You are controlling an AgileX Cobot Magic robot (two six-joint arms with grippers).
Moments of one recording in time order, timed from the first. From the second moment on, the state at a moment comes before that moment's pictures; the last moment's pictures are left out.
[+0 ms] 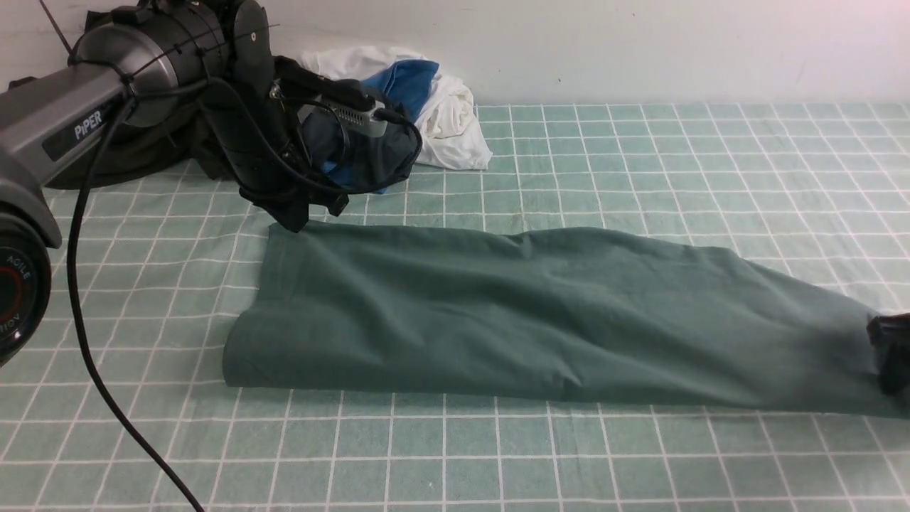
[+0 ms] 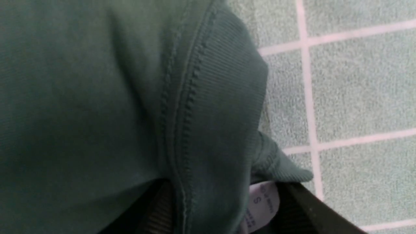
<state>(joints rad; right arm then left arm) -0.30 1.93 -1.18 0.04 0.89 -0.11 -0.20 2.15 -1.93 -0.02 1.13 0.30</state>
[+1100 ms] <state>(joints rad) 0.59 1.86 -1.58 0.26 0.68 -0.28 -0.20 1.39 -1.67 0.05 1.26 0.18</state>
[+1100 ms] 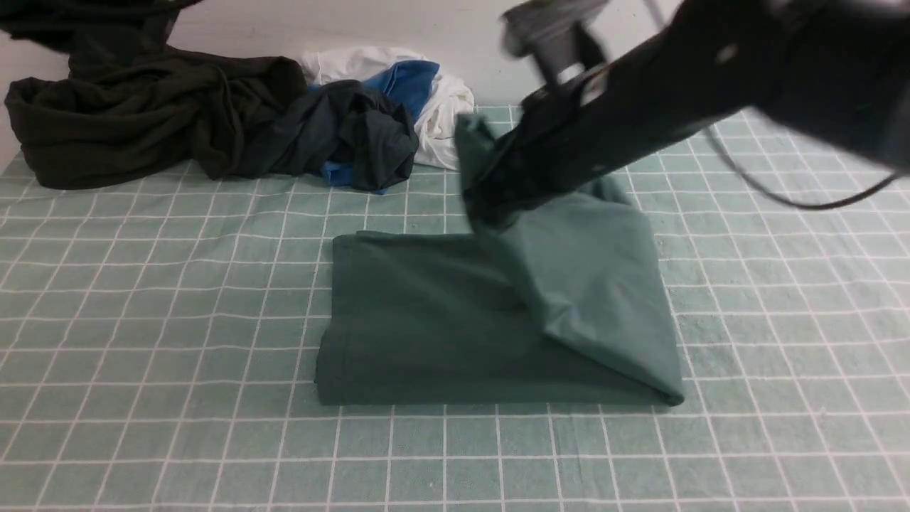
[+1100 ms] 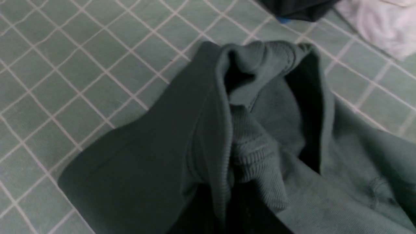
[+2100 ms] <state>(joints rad) 0.66 1.30 -1.40 0.18 0.98 -0.23 -0.20 0.22 -0.48 0.22 0.82 0.00</state>
